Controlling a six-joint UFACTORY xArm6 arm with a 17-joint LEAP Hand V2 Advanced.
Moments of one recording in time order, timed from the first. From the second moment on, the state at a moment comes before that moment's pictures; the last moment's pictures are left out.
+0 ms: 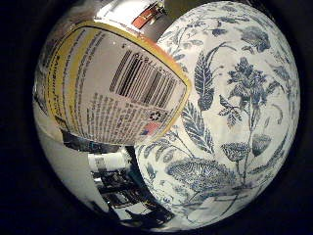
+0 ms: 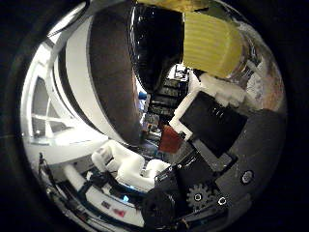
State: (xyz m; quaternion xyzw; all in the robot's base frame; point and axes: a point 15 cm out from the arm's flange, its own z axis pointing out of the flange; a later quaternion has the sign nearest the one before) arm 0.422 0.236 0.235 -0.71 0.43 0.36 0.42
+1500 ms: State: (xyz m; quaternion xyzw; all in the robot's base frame) arm 0.432 0.132 0.256 -0.74 0.47 0.31 0.36
